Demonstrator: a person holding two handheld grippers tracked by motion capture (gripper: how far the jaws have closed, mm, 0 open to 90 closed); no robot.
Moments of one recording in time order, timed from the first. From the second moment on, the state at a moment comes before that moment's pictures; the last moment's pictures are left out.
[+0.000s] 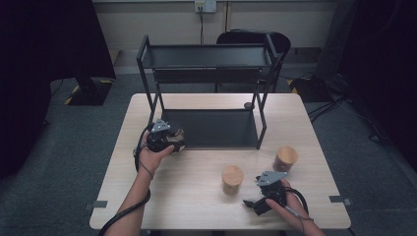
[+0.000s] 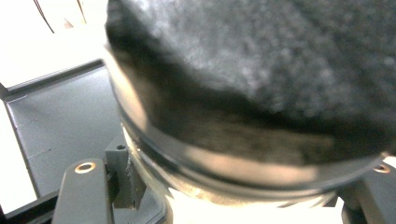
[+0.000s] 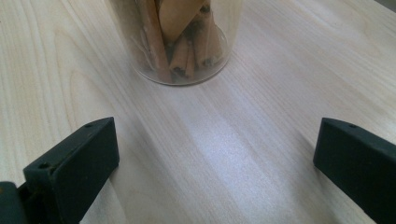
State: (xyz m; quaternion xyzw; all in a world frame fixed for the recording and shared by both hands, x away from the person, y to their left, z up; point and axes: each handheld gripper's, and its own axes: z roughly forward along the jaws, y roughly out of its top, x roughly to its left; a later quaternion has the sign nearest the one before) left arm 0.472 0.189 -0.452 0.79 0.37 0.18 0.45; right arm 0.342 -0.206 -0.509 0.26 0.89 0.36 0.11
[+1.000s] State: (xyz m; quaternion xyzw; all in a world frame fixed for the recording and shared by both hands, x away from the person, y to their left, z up) left arm 0.493 0.178 -0.454 0.79 0.39 0.19 0.45; right arm 0.342 -0.206 -0.509 0.26 0.89 0.36 0.11
